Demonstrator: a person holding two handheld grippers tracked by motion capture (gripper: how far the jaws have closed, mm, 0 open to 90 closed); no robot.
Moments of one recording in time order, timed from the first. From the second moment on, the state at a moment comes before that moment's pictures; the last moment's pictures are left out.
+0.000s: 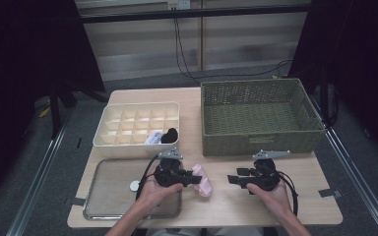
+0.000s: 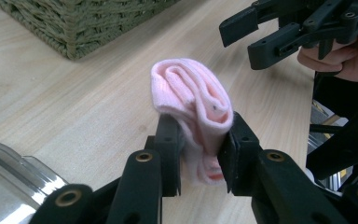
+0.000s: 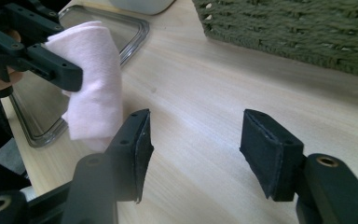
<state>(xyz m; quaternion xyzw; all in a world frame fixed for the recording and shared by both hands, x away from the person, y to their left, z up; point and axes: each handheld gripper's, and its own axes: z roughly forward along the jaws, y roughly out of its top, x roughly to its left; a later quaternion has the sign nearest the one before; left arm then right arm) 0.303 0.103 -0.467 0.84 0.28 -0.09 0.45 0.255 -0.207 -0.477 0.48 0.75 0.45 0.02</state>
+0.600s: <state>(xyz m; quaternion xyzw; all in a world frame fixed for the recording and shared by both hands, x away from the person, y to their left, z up) 0.301 0.115 -0.457 0.84 0.29 -0.07 0.45 0.253 -0.211 -0.473 0.48 0.75 0.45 0.02</state>
